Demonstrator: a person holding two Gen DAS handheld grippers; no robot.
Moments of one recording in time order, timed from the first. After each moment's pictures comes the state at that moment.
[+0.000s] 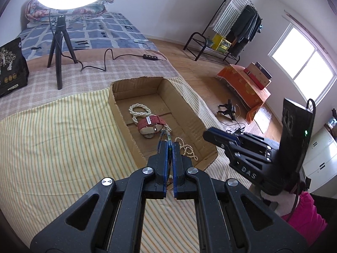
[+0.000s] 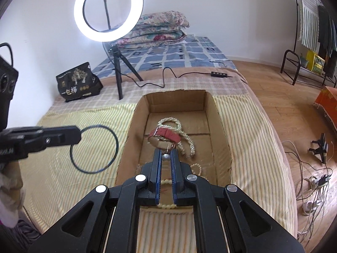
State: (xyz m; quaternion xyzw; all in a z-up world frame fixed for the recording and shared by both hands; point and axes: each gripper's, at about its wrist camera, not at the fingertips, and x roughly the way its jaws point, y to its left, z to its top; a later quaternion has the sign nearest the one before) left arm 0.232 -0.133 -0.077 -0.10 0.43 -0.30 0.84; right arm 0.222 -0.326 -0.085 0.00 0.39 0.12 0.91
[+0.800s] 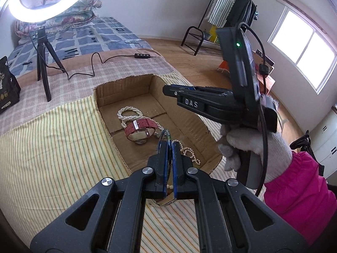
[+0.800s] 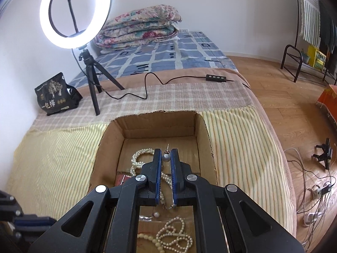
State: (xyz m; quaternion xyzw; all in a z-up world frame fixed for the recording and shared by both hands) left arm 0.237 -0.184 -0.092 -0.04 0.42 -0.30 0.85; right arm 0.325 -0.341 -0.105 0.02 0.41 0.11 0.91
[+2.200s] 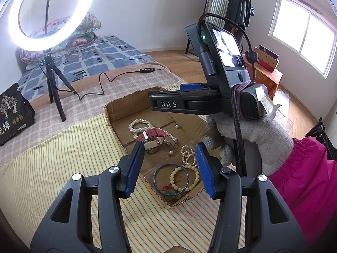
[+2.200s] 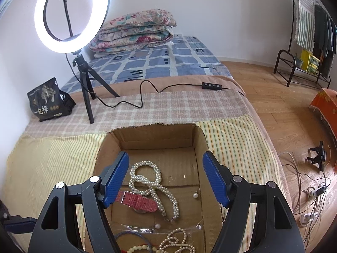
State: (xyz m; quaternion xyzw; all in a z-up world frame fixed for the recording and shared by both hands) left arm 0.216 -0.186 -0.077 0.03 0.37 -0.27 0.89; right arm 0.331 -0.324 -0.093 0.00 0.39 0.08 0.92
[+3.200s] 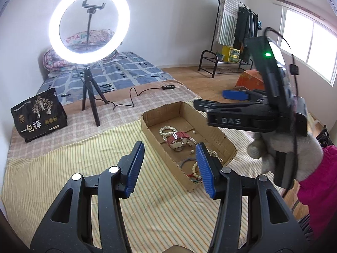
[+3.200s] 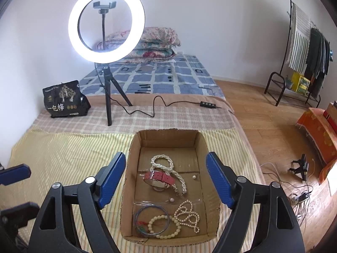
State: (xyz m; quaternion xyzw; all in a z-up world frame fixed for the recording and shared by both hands) left arm 0.164 -0.105 -0.033 0.02 0.32 -0.23 0.92; right arm 0.239 -0.285 -0.028 -0.05 0.34 0.06 0.94
